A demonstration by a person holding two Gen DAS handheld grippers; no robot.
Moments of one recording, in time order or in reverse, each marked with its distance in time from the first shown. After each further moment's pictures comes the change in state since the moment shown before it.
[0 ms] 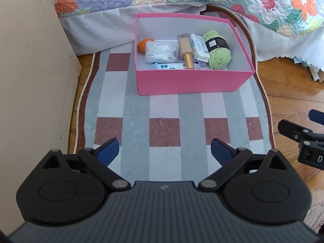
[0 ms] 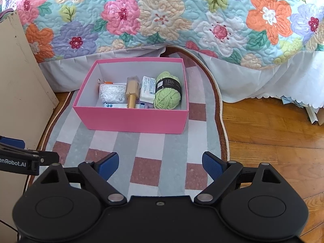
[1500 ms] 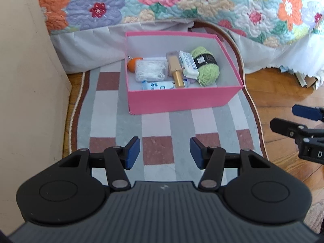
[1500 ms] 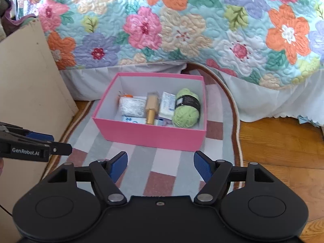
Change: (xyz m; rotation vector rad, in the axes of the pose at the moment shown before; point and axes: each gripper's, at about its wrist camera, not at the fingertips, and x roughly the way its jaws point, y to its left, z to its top) left arm -0.001 0.004 0.010 0.031 -0.092 -0.089; right arm -0.005 0.002 0.010 -0.058 -0.074 0.095
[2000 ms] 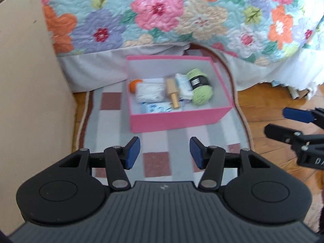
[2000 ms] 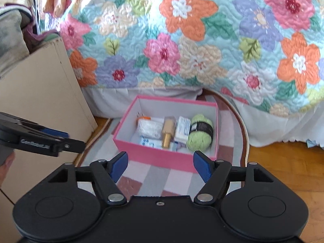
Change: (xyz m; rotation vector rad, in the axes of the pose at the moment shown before) left arm -0.049 0.007 0.019 -0.003 -0.079 -0.005; right arm -0.033 0.006 0.024 -0.043 -0.076 0.109
